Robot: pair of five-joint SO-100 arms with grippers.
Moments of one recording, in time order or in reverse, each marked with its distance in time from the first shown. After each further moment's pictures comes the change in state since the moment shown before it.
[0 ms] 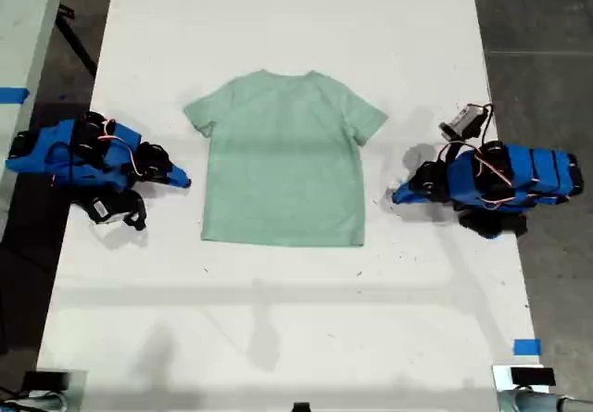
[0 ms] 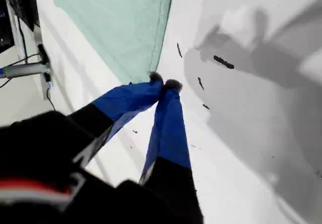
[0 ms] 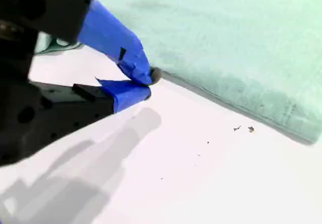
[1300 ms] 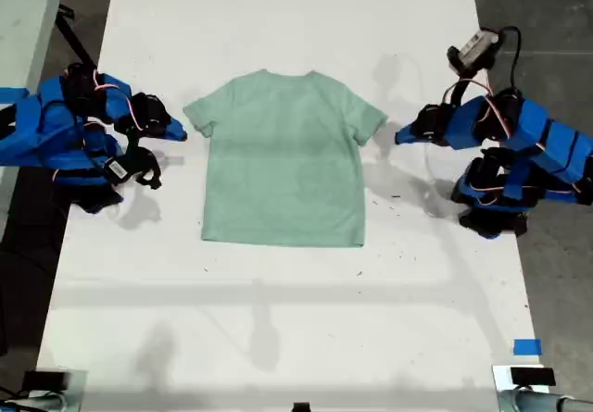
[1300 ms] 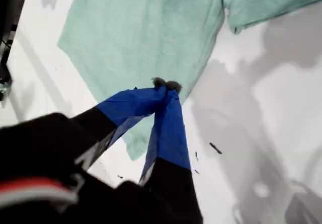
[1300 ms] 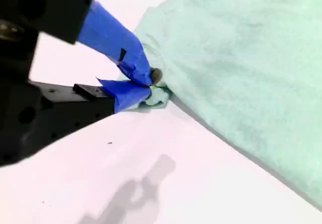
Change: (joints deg) arm 0 -23.4 -45.1 -41.0 2.6 15.2; arm 1 26.3 -42.5 -43.7 0.6 -37.3
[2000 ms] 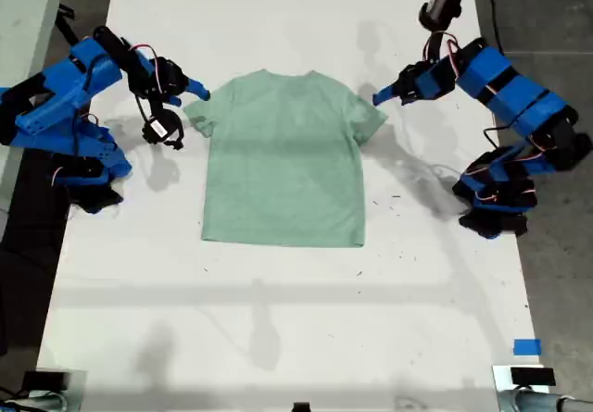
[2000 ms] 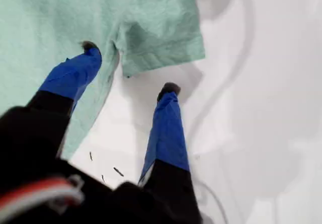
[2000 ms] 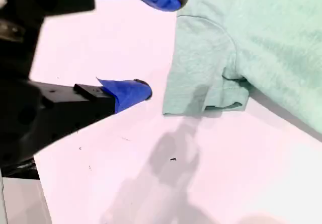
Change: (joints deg) arm 0 -23.6 -32.3 -11.8 -7.6 22.2; arm 1 22.3 -37.2 -17.0 -5.4 -30.3
